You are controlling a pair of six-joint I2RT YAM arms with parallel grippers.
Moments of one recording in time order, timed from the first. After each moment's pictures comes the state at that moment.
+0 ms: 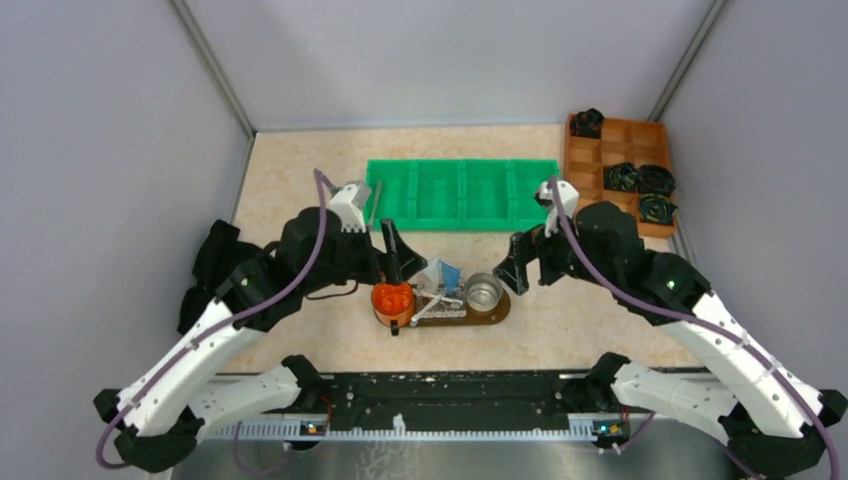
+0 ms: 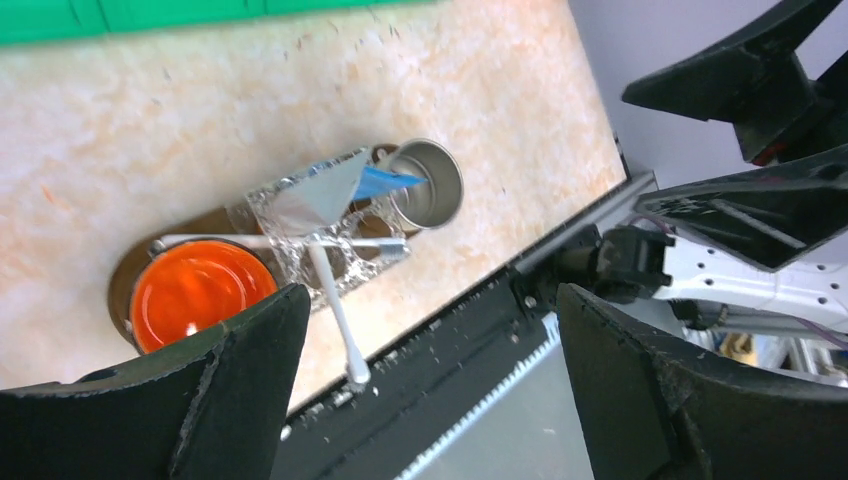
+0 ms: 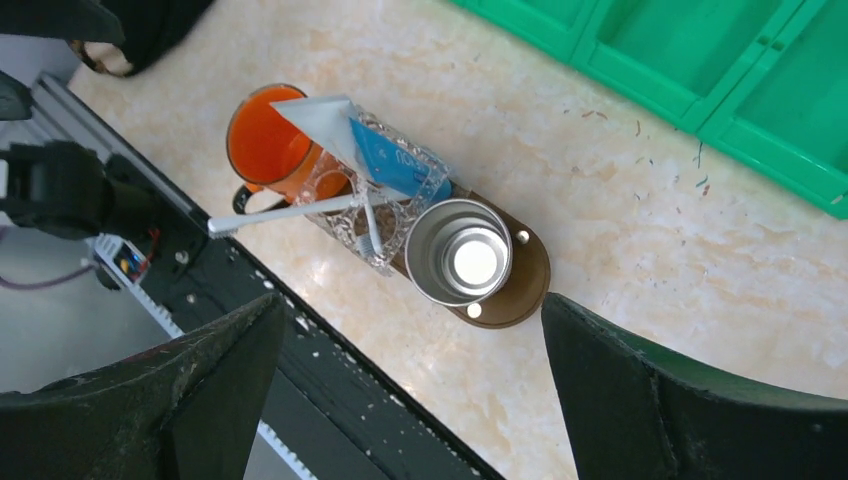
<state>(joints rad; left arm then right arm) -0.84 0.95 1.22 -0.77 0.03 -0.70 0.78 0.90 1.16 -0.83 -0.05 0.26</state>
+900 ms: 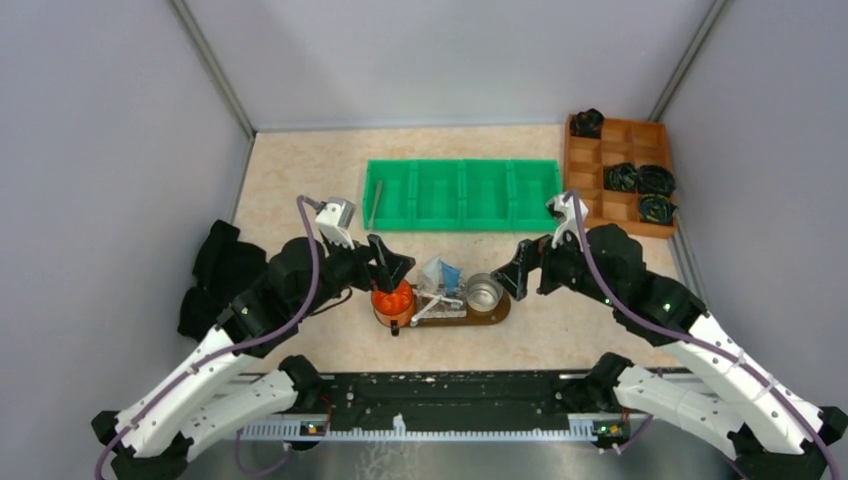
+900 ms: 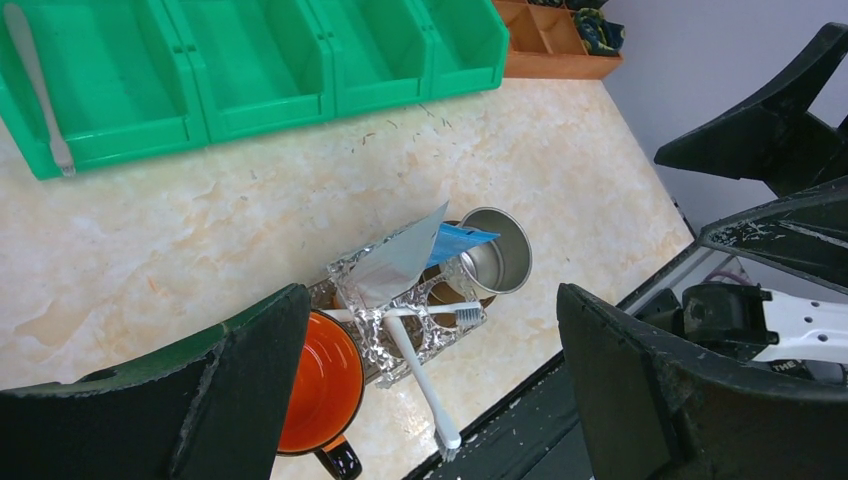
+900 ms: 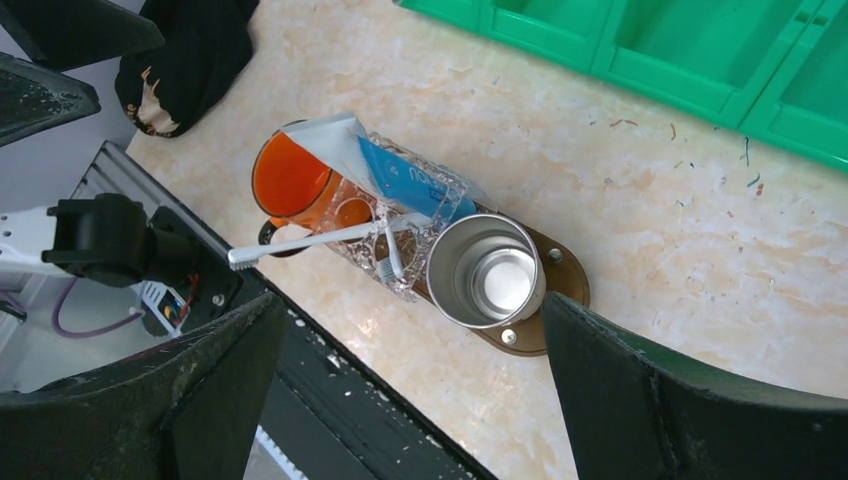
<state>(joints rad) -0.84 0.68 0.87 -0.45 -0.14 -0.53 0.78 0.71 0.93 -0.62 -0.03 0.41</state>
